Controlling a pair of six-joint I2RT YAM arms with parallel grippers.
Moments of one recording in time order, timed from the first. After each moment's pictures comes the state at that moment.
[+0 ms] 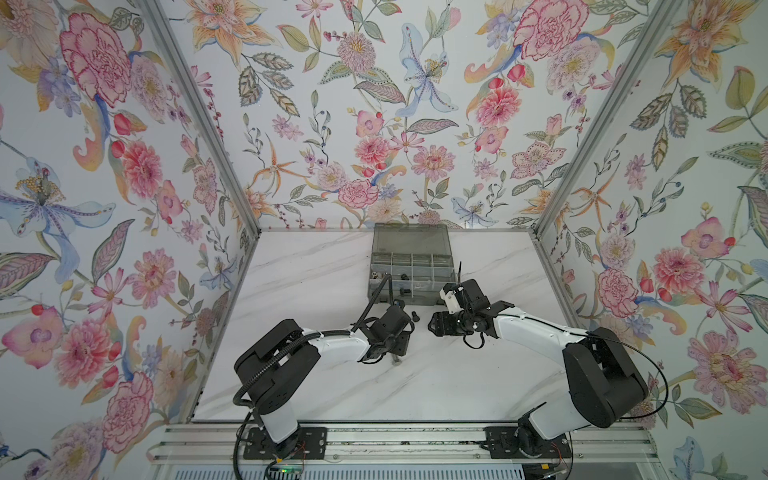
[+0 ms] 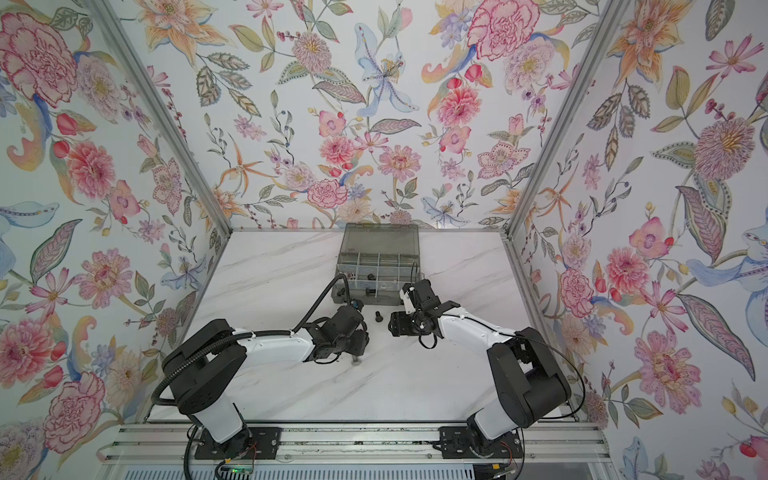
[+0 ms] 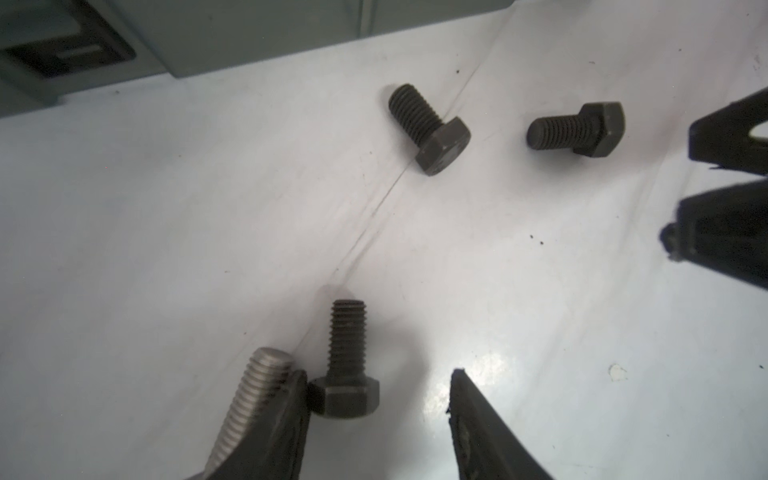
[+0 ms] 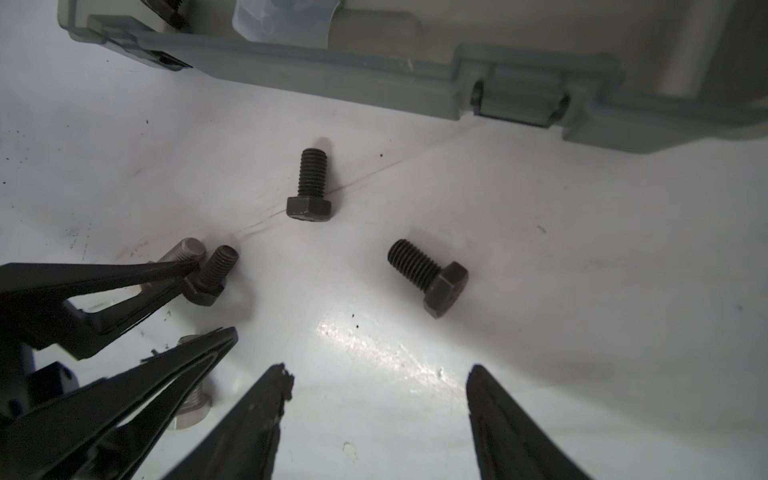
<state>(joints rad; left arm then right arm) -0.88 1.74 0.87 -0.10 -0.11 -0.48 0.51 1.54 0.85 -0.36 -0.22 0.37</state>
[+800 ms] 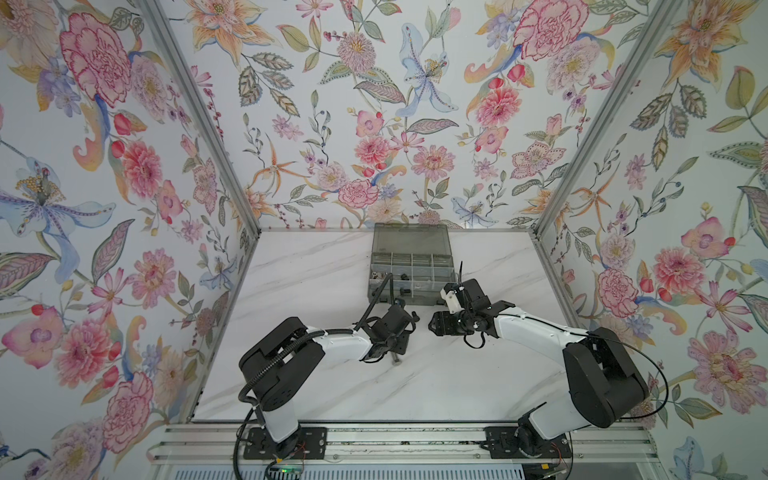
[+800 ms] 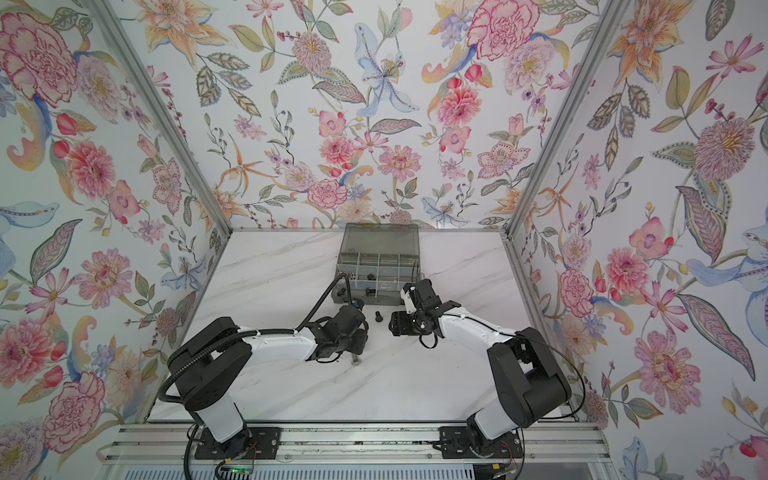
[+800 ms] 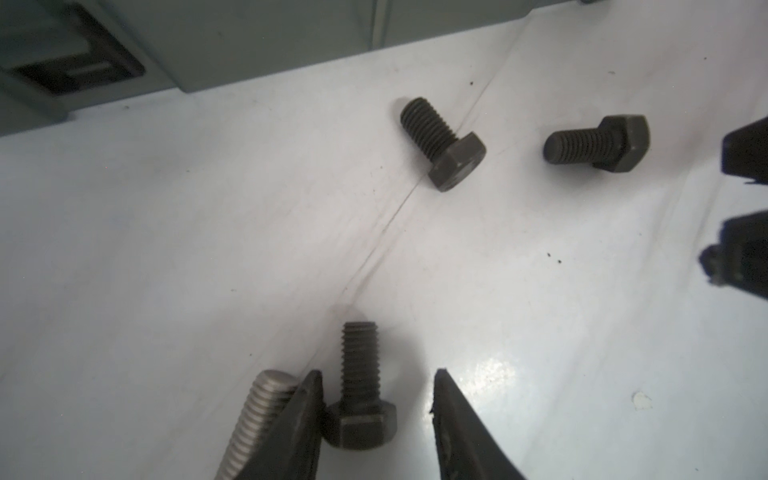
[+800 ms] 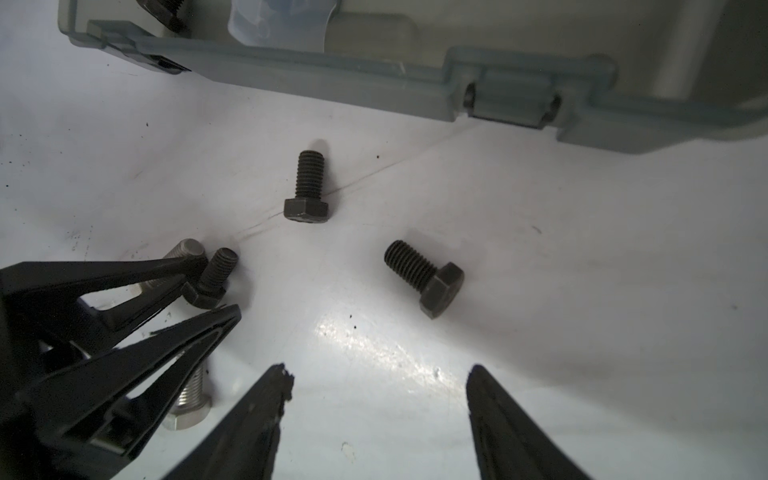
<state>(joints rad) -0.88 1.76 0.88 -0.08 -0.14 -0.48 0.50 1.54 0.85 -0.36 -0.23 0.37</state>
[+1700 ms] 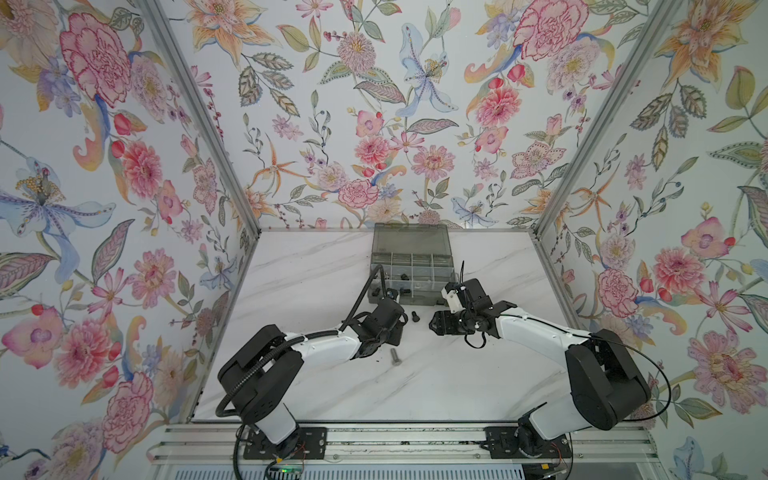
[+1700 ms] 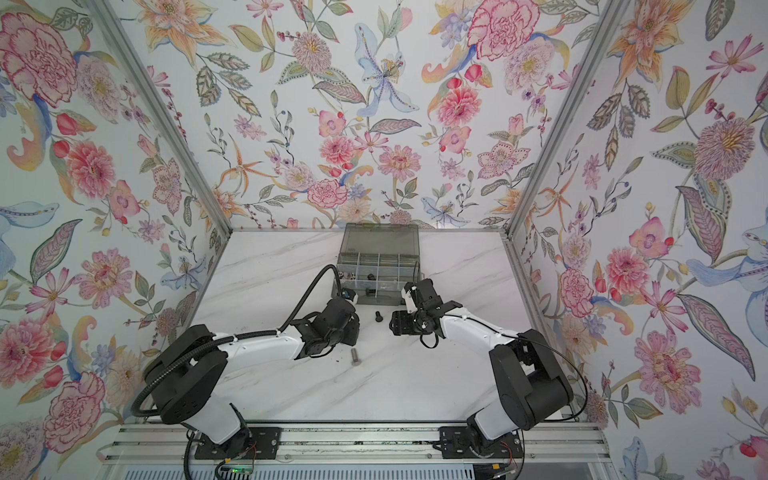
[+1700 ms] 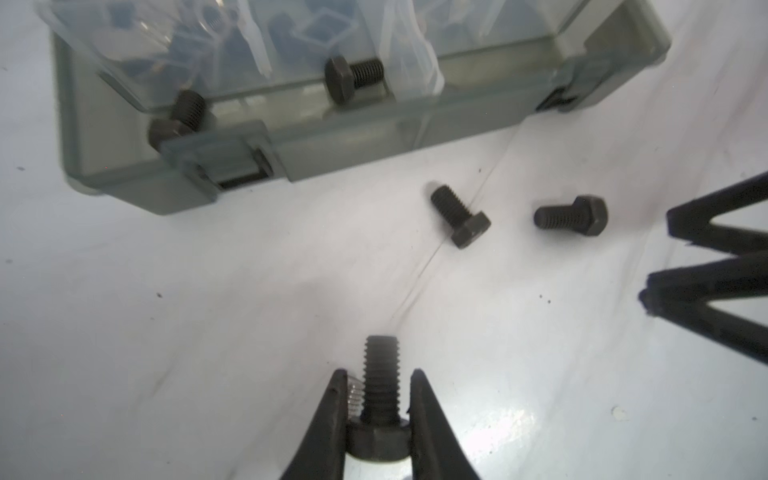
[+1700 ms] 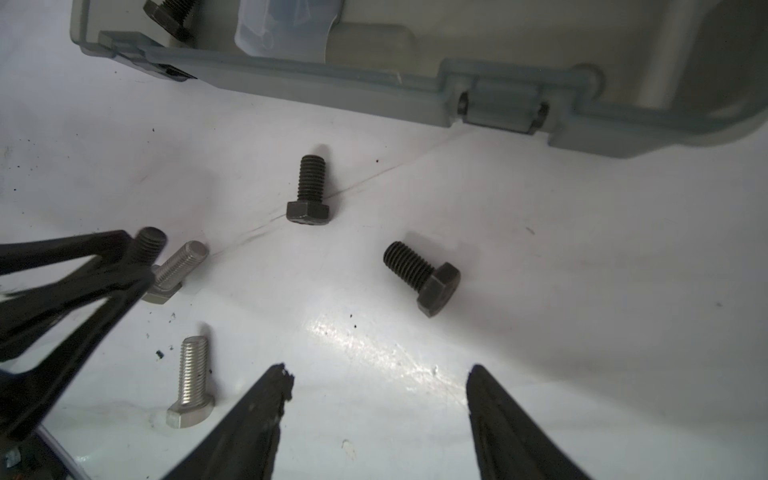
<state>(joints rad) -0.82 1.60 0.86 -0.09 -0.20 -0.42 0.49 1.52 0.84 -0.35 -0.23 0.37</state>
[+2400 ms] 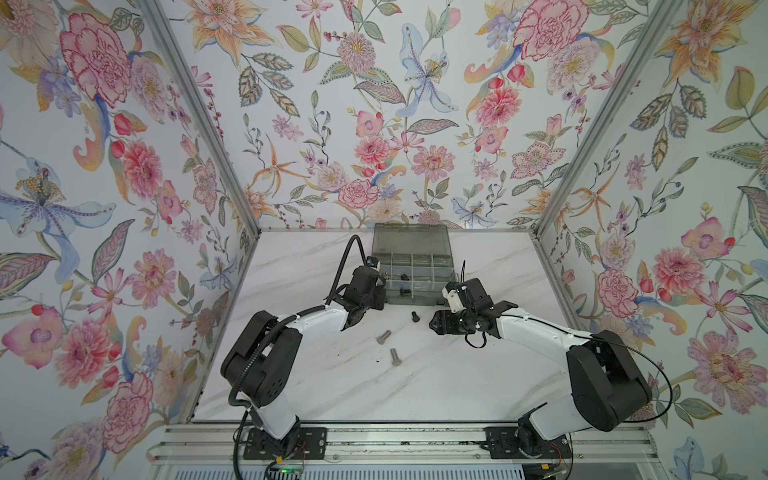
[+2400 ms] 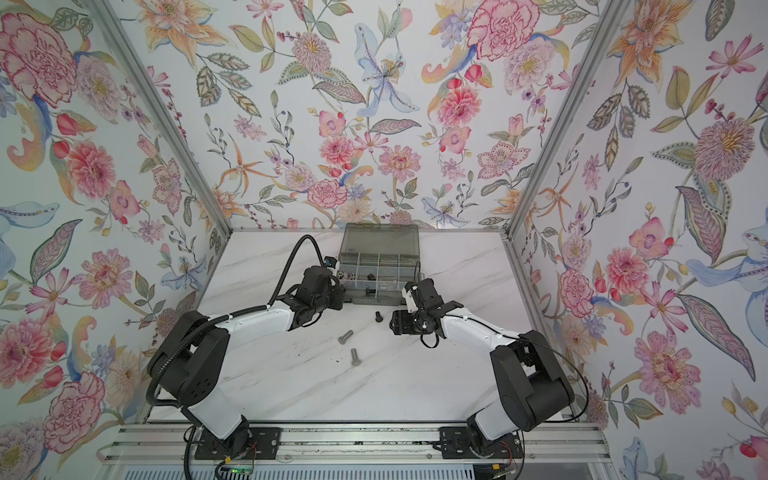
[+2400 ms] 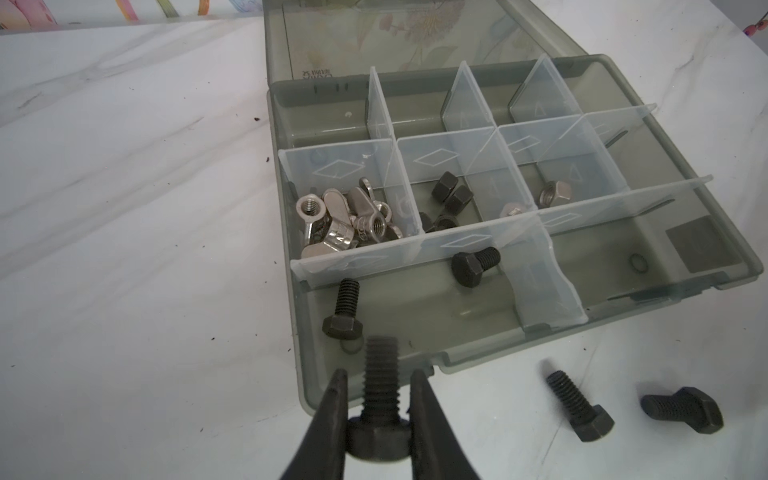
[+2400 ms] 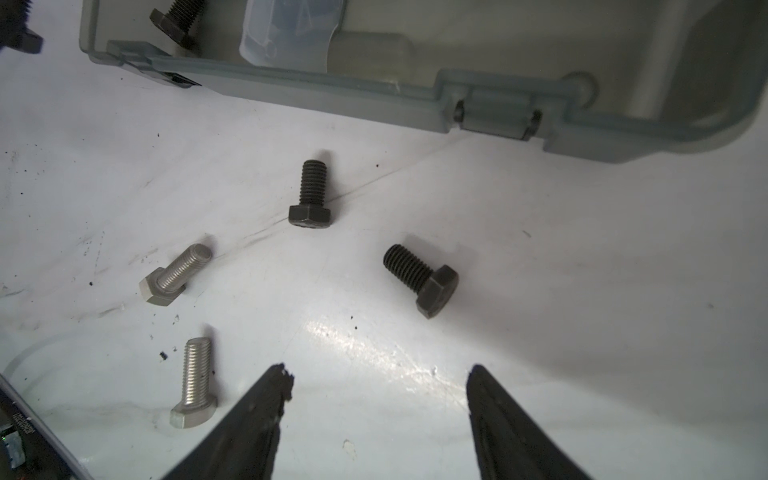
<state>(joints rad) -0.56 1.73 0.99 0.03 -0.12 -0.25 0.49 1.51 0.84 -0.35 -0.23 0.38</state>
